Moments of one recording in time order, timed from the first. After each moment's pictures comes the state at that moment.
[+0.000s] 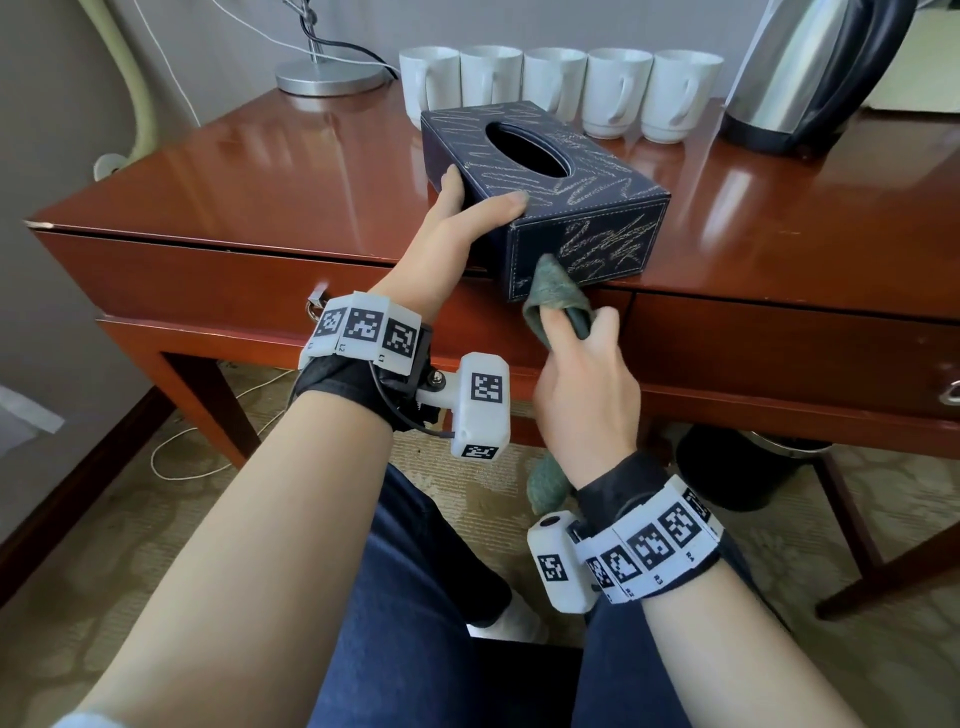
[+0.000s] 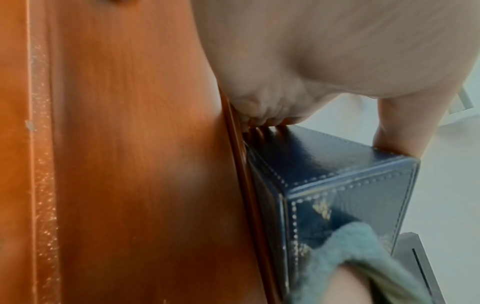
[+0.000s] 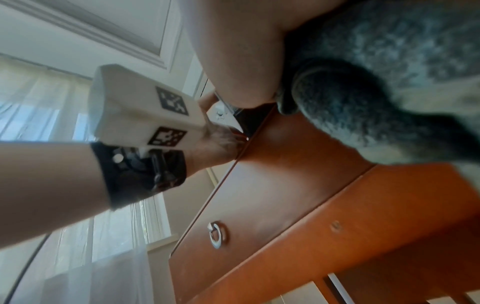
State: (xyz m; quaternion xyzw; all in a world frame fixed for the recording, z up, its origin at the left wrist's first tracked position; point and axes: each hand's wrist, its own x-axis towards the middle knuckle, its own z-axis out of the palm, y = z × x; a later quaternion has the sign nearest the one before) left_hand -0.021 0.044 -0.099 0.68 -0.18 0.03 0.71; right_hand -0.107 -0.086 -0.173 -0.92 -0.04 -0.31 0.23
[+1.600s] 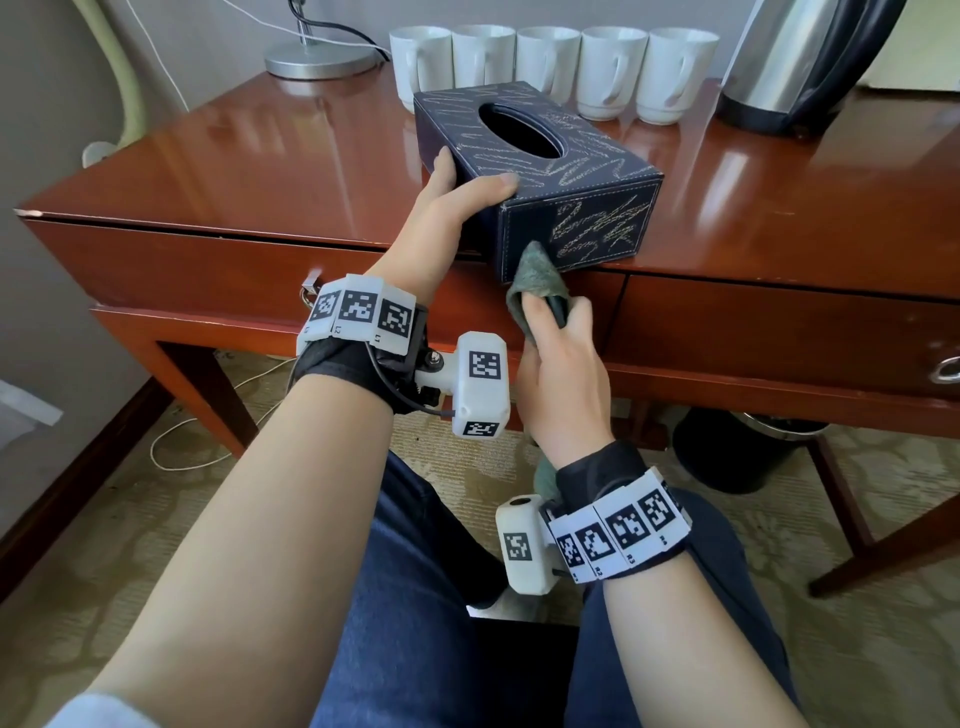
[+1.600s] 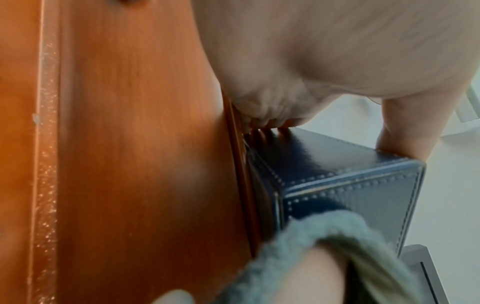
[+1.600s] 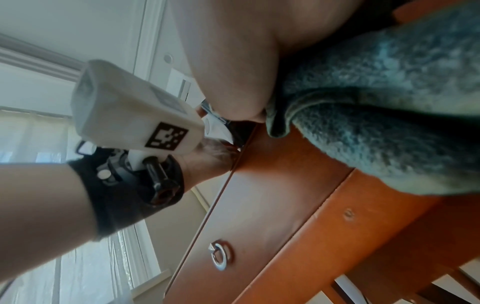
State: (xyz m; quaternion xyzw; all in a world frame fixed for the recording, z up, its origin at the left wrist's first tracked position) left_hand -0.022 0.041 -0.099 0.68 -0.16 0.02 0.72; right_hand -0.105 -0.079 -0.183 -0.90 -0.06 -0.28 0.32
